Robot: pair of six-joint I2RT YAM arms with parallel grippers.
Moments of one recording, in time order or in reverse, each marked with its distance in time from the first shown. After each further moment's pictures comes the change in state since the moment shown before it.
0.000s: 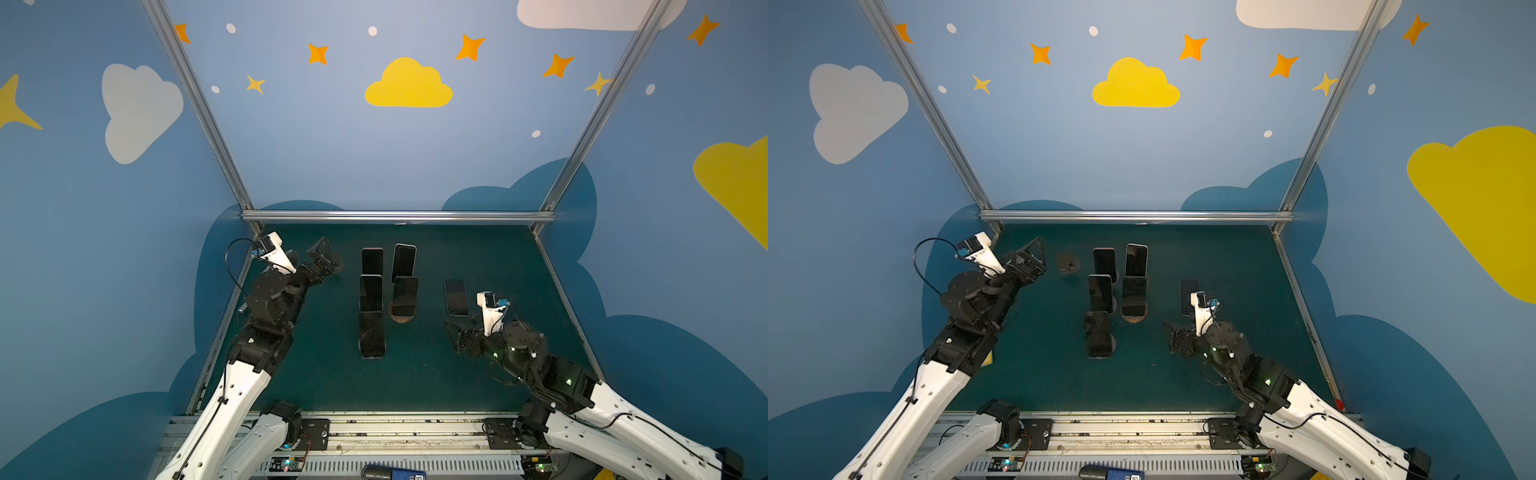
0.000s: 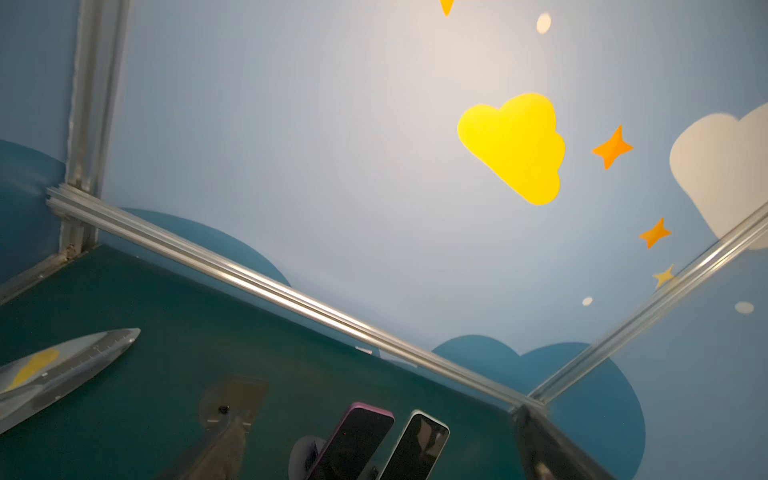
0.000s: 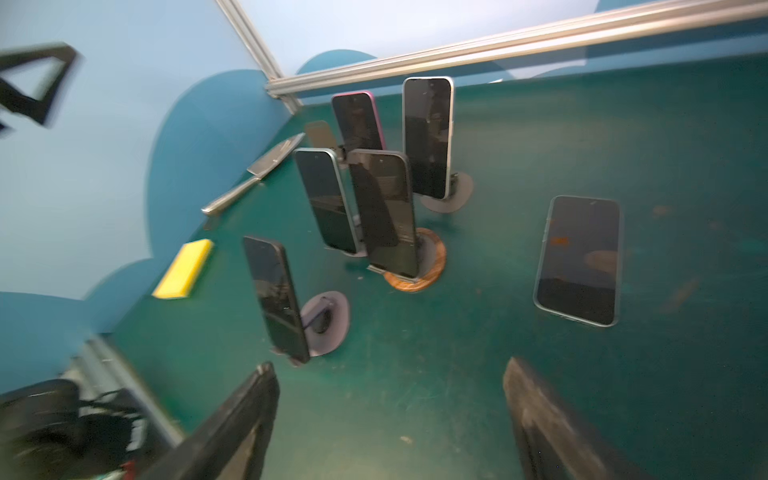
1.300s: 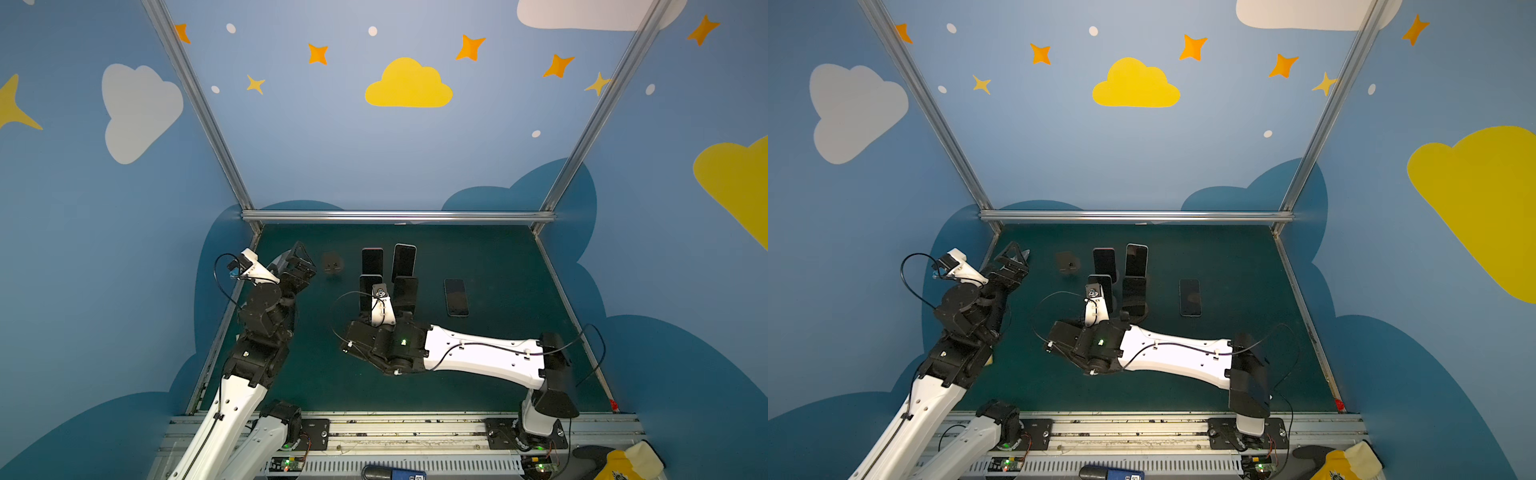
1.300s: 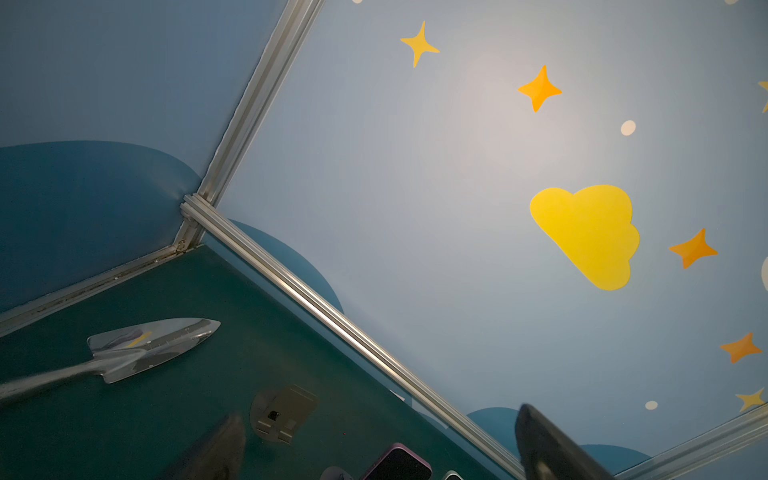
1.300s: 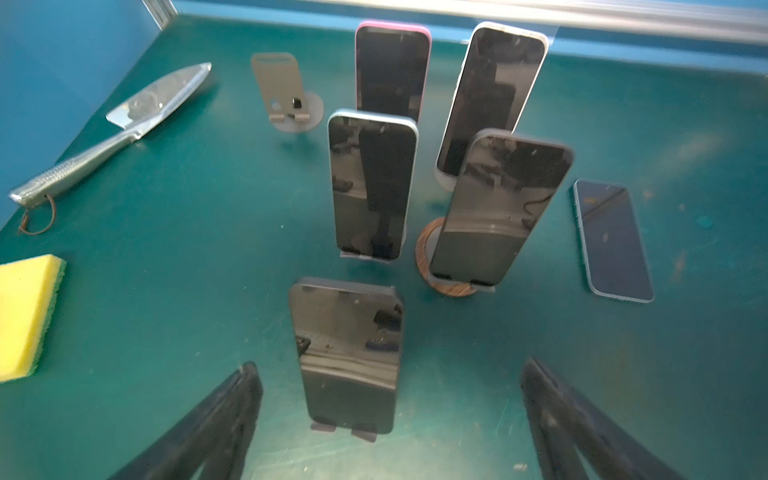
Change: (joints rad) left arm 0.015 -0.068 -0.051 -0.034 -0.204 -0.123; right arm 0.374 1.160 1.017 -0.553 0.484 0.512
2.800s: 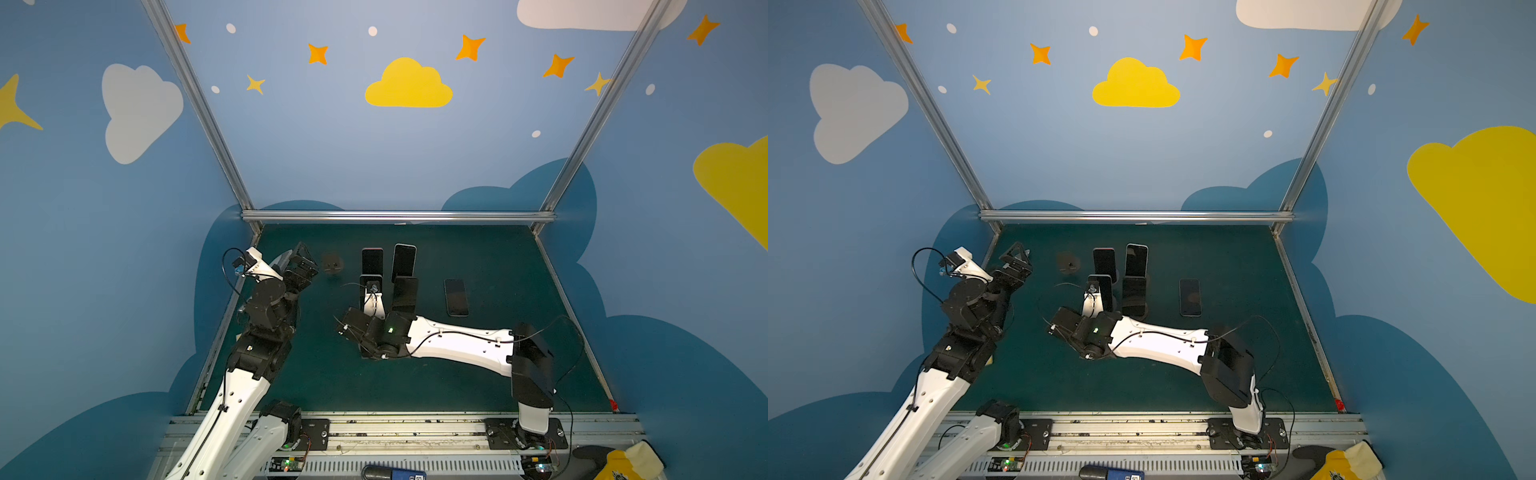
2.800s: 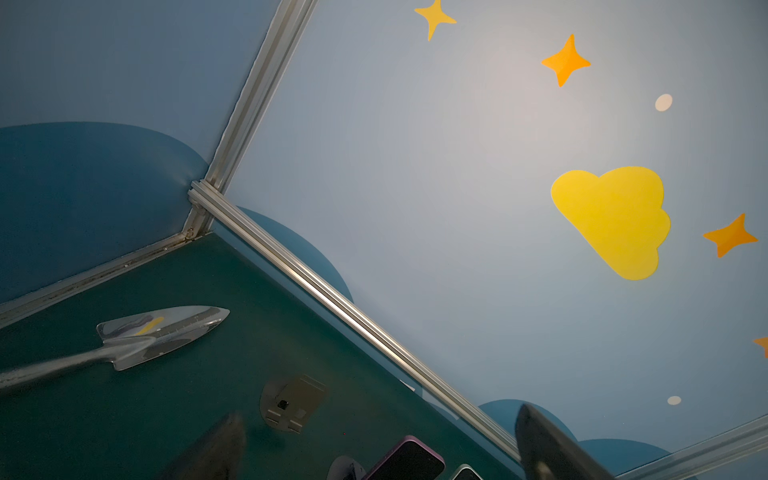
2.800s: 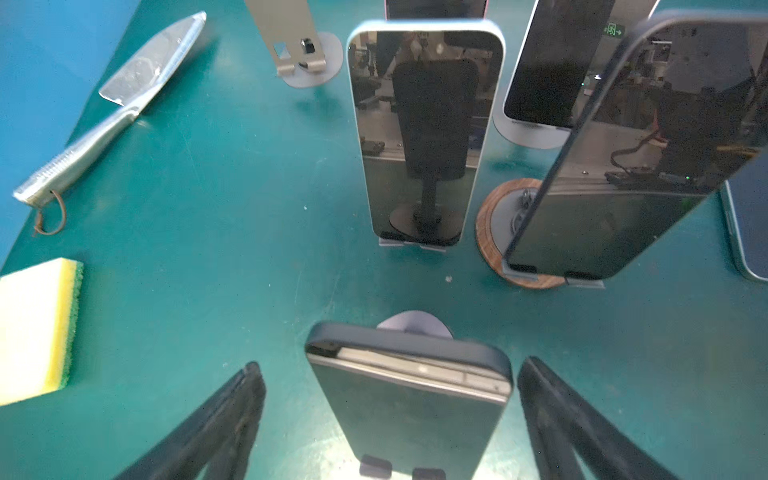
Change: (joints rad) left arm 0.013 0.041 0.000 -0.007 0.014 -0.007; right arm -0.093 0.102 -0.046 0.235 -0.185 -0.008
